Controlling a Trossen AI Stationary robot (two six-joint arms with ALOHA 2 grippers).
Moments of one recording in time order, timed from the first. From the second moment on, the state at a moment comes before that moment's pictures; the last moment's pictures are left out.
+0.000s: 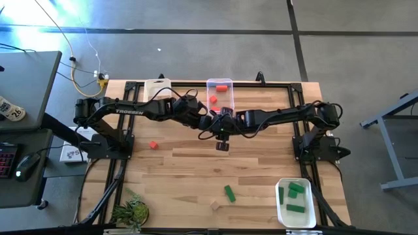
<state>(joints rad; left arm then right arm) 0.30 1.55 1.02 -0.16 0.20 -0.99 -0.01 1.75 1.39 -0.59 0.25 -0.02</state>
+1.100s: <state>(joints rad) 0.43 1.55 1.02 -0.21 0.21 -0.77 -0.04 1.75 1.40 -0.63 0.38 0.15</state>
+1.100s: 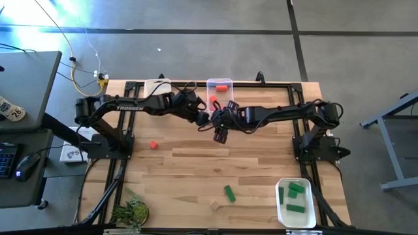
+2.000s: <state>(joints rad) 0.83 1.36 1.02 -0.69 -0.17 -0.39 -0.07 1.75 1.39 -0.66 0.34 0.29</state>
